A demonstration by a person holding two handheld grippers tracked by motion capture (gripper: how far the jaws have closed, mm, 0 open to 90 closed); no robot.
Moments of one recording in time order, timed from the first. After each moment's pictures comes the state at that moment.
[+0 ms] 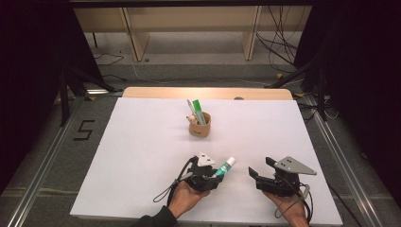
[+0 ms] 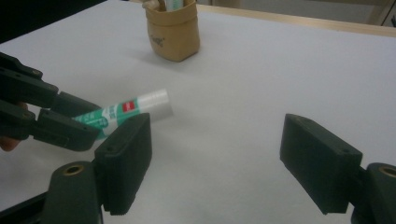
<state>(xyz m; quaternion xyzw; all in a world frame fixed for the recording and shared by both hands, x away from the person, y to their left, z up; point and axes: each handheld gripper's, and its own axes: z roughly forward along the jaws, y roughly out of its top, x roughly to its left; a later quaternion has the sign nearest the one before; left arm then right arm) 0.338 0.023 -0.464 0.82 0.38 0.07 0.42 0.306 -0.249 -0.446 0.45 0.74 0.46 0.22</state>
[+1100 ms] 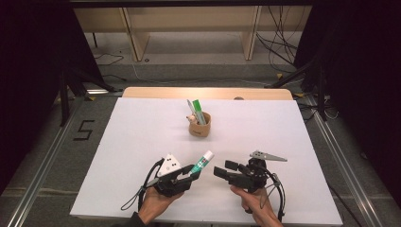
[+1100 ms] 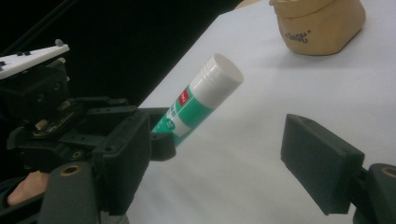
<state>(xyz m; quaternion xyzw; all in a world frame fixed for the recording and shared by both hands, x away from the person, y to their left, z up) 0.314 0.094 -0.446 0.79 0.35 0.13 0.50 0.331 -0.178 -0.454 0.45 0.67 0.58 -0.05</state>
